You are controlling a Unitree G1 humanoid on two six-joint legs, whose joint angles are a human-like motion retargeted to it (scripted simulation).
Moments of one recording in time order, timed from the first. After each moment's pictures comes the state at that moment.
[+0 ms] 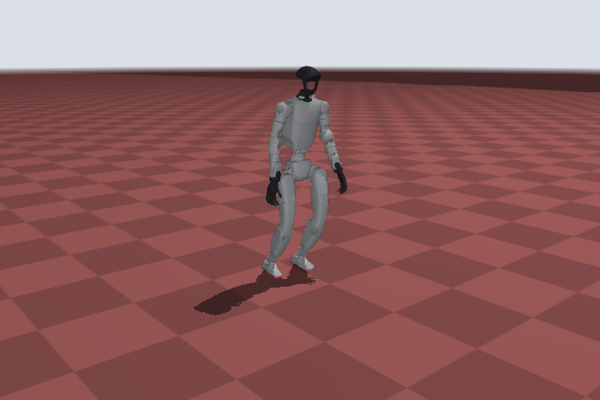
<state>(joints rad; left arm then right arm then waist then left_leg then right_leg) -0.15 0.26 -0.25 1.14 0.07 0.08 0.10 -0.03 -0.26 0.28 1.16 0.30 0.00 -0.33 0.13 -0.02 0.27 -0.03 -0.06 0.03 0.68 -0.61 0.09 0.02 -0.05 -0.06 0.64 -0.54 -0.05</state>
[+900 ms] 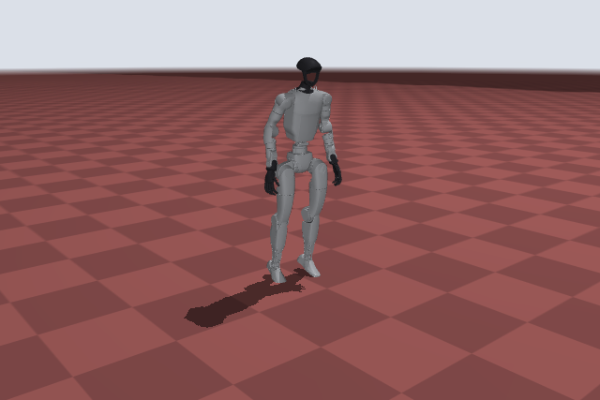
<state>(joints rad) 0.04 0.23 -0.30 1.08 -0.04 0.03 0.17 0.18 -0.30 0.20 0.87 0.21 0.01 -0.25 0.06 -0.01 0.17 0.09 -0.02 0.09 -0.04 0.23 -0.20 0.08 -0.04 -0.04 0.02 0.35 0.15</state>
